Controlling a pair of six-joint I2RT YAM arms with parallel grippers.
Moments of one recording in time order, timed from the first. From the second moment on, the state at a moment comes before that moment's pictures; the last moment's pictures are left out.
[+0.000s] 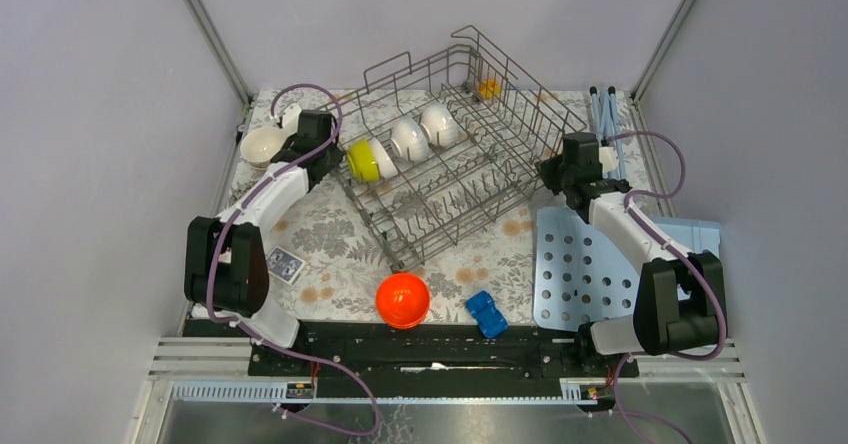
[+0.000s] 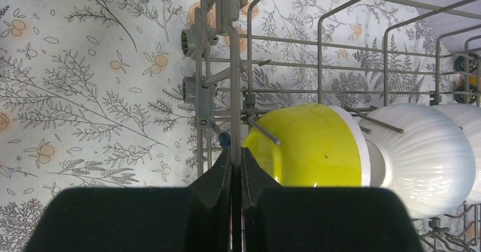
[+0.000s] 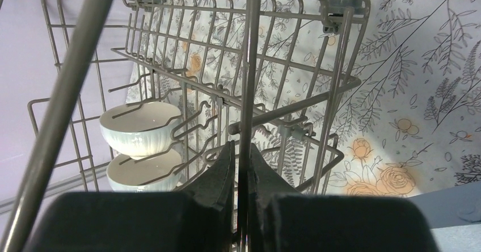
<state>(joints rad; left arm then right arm) -0.19 1.58 1.15 -0.28 -0.32 -0.79 0.17 1.39 0.90 -0.16 0.14 1.20</state>
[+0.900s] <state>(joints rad) -0.10 1.51 1.14 -0.28 -0.21 -0.78 0.30 1.37 0.84 -0.08 0.19 1.30</state>
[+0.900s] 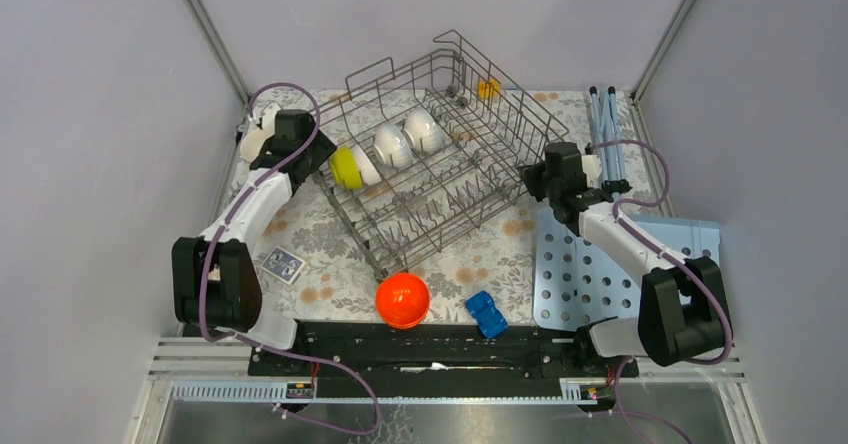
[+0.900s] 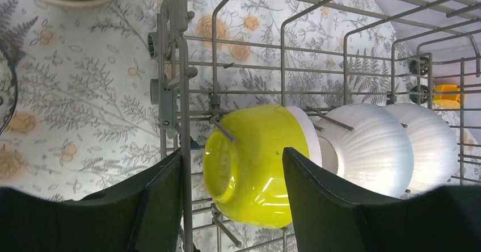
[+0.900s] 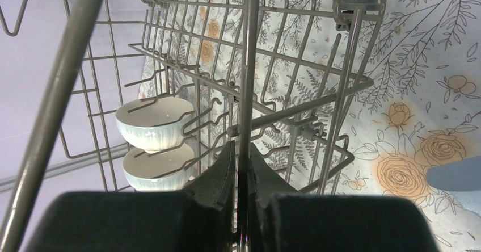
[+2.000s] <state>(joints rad) -0.13 1.67 1.27 -0.33 -0.16 -0.71 0.34 1.17 0.82 -0.22 0.16 0.86</state>
